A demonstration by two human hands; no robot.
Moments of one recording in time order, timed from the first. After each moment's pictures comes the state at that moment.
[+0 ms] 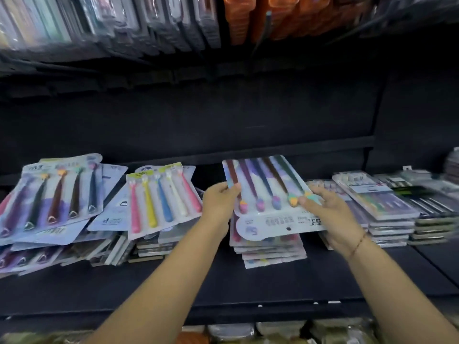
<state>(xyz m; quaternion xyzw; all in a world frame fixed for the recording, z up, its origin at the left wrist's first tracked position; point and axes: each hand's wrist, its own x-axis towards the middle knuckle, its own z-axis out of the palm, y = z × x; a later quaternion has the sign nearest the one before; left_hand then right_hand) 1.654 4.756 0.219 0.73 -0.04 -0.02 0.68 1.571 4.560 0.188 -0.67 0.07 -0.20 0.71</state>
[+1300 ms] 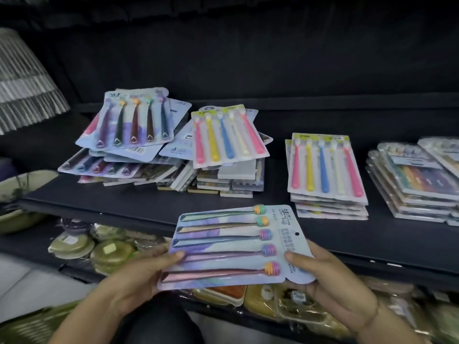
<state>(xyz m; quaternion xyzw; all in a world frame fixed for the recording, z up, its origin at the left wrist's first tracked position) 1.499 5.003 0.122 0.59 0.14 -0.23 0.76 1.477 4.704 0.121 -0.55 0.08 0.20 0.81</state>
